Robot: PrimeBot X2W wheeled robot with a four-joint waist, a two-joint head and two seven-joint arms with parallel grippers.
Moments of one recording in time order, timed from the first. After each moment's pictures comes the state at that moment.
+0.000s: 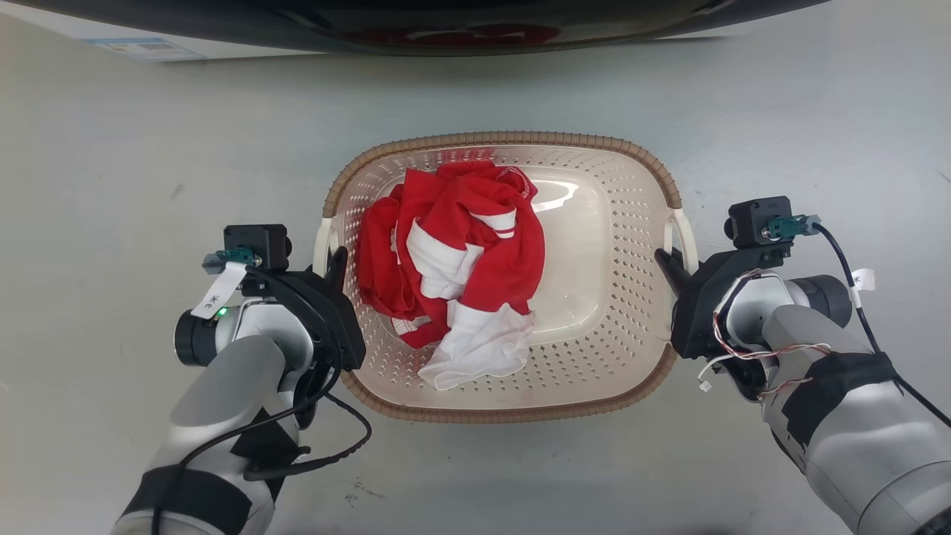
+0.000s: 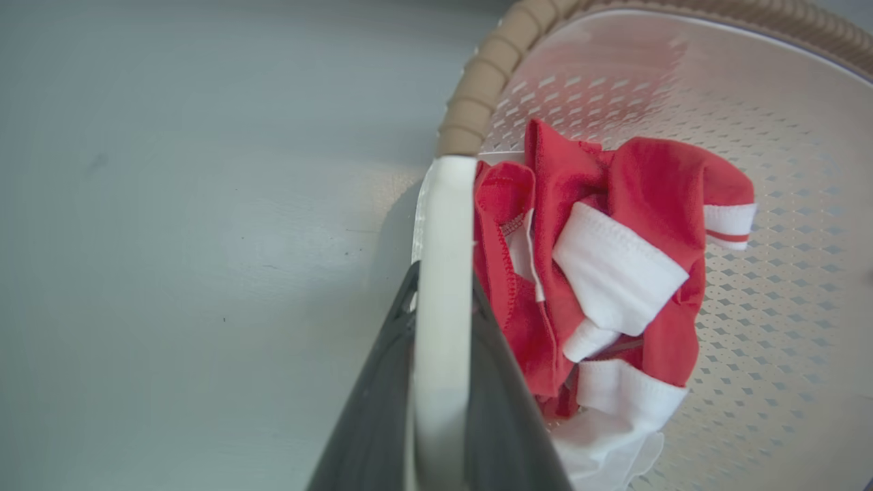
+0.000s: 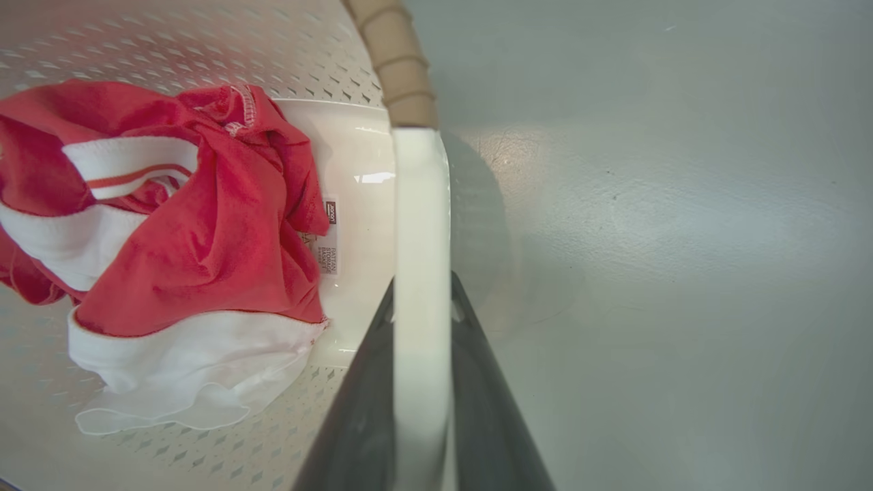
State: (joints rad) left arm -0.88 0.05 -0.57 1.16 -0.79 -0.11 -0.10; right arm -0.93 -0.19 0.85 1.05 0.87 0.11 0.08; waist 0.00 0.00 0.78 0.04
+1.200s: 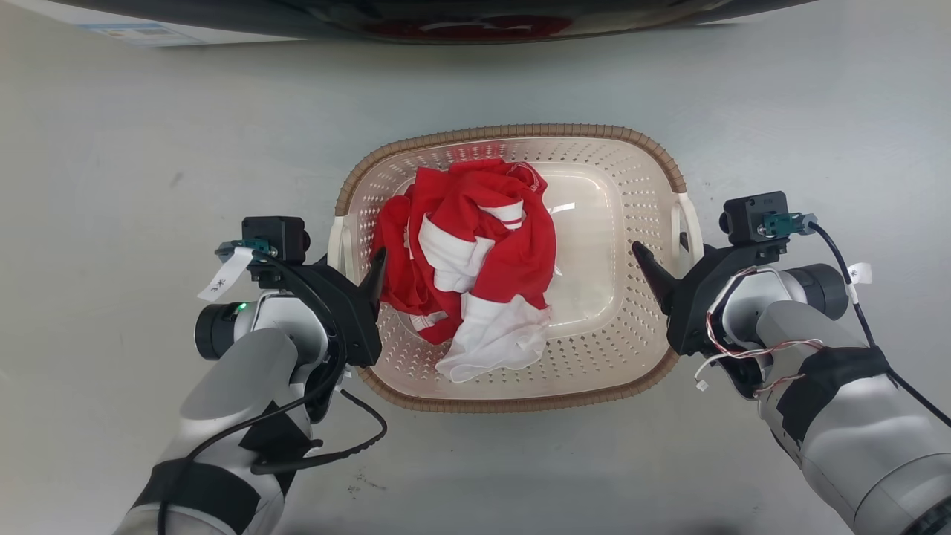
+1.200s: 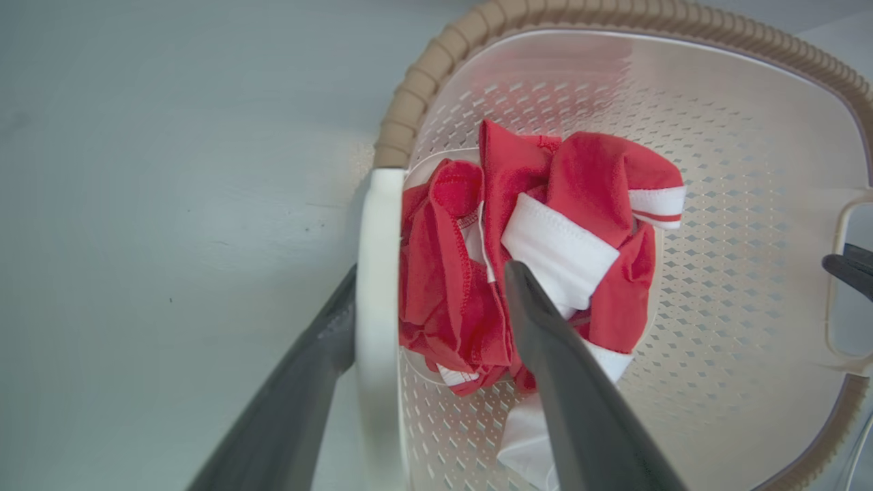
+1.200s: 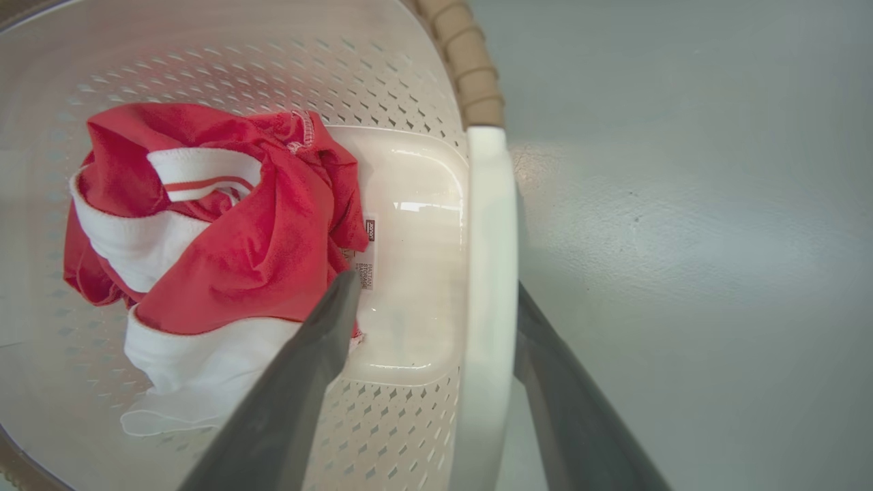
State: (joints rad) left arm -0.89 0.03 -0.63 1.15 -0.87 -0.12 -0.05; right arm -0.96 -0.18 0.90 1.08 0.87 0.12 0.01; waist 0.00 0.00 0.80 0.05
